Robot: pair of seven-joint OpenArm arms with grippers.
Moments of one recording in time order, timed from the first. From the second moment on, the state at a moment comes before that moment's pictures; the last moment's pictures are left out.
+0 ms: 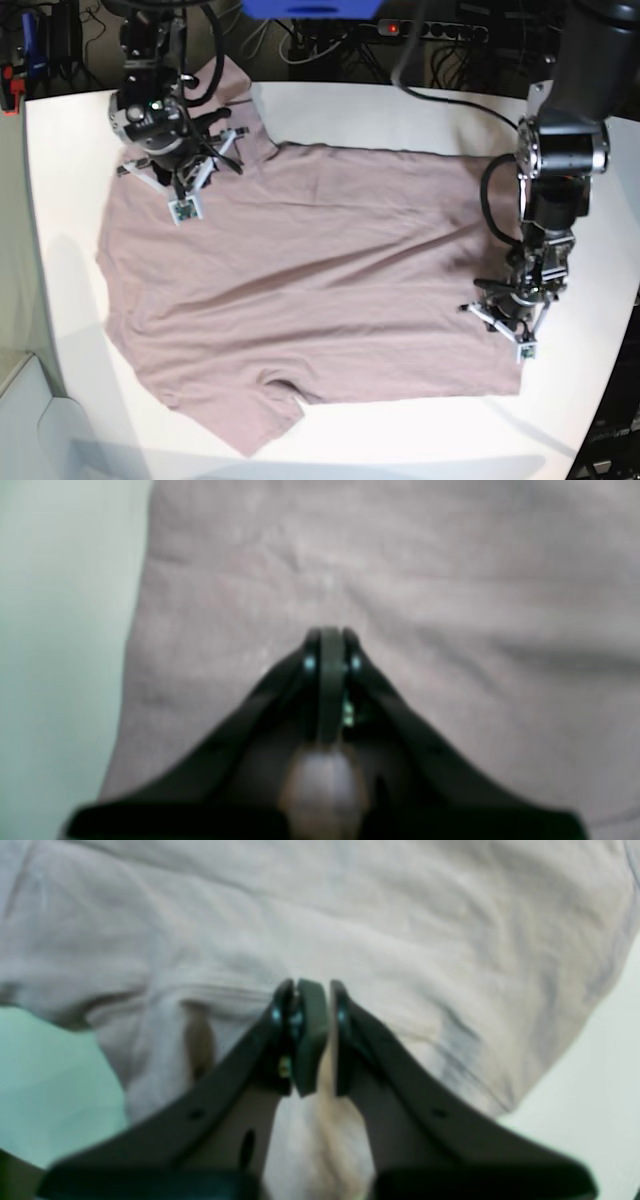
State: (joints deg) left arm -39.7 -15.5 0.1 17.1 -9.8 -14.3 6.9; right arm -15.8 -2.6 6.3 106.6 -6.9 20.8 -52.4
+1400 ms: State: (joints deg) left arm -37.3 -19.7 -5.9 16.3 -13.8 -14.2 -0.9; right arm -16.4 -1.5 6.6 106.4 -6.8 20.8 -52.1
